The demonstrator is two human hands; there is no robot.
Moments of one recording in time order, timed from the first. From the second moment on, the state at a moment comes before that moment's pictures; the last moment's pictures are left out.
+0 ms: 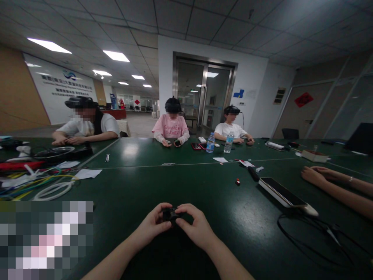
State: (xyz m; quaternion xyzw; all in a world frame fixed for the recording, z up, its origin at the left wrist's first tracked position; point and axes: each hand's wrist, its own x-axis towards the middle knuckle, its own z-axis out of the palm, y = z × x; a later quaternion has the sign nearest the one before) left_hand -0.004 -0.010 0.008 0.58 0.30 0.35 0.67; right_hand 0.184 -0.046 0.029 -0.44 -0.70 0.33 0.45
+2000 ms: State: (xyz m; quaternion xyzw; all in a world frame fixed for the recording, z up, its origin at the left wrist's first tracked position) left_hand -0.002 -0.014 0.012 0.59 0.30 0.36 0.66; right_hand 0.186 -0.054 0.042 -0.44 -0.76 0.31 0.36
